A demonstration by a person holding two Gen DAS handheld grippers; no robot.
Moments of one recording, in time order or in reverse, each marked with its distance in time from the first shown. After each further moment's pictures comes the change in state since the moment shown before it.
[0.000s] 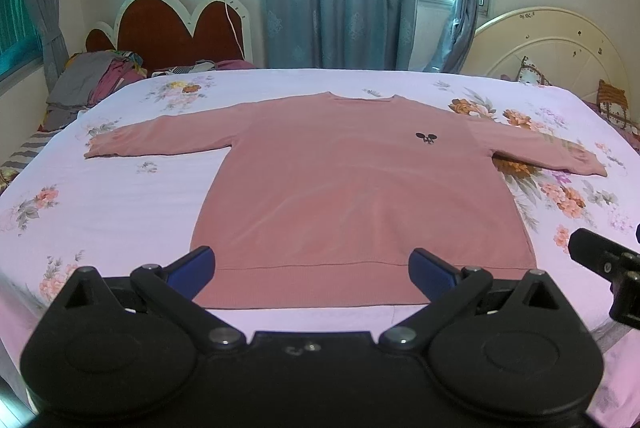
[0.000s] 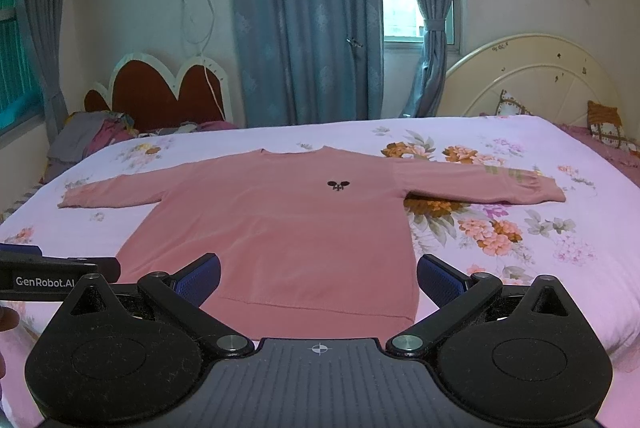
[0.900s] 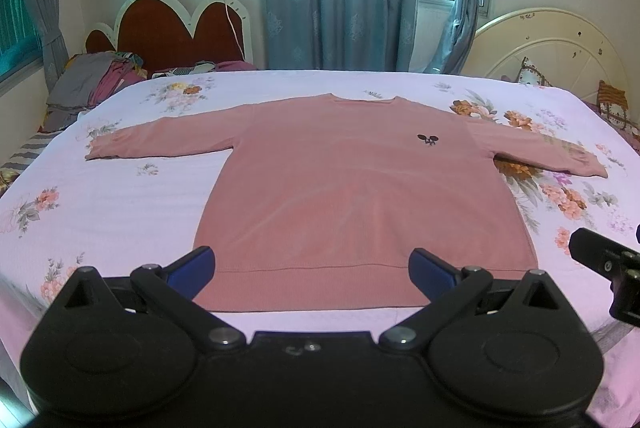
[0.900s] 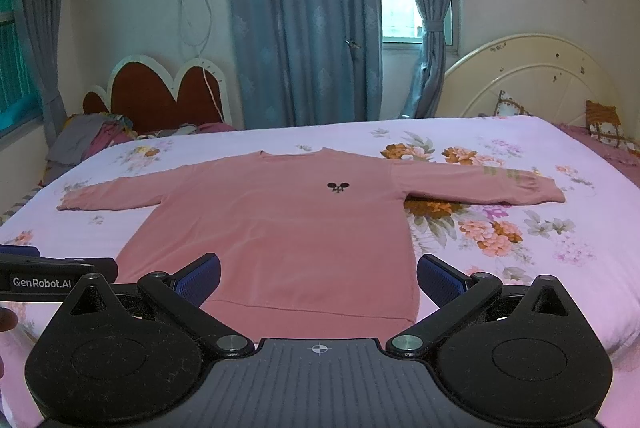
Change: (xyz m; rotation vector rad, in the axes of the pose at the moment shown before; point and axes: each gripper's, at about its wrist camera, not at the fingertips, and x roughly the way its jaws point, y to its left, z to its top) left arm 0.001 0.000 0.003 -0.002 0.001 0.000; right arm 0.002 0.001 0.002 0.001 -0.001 -0.004
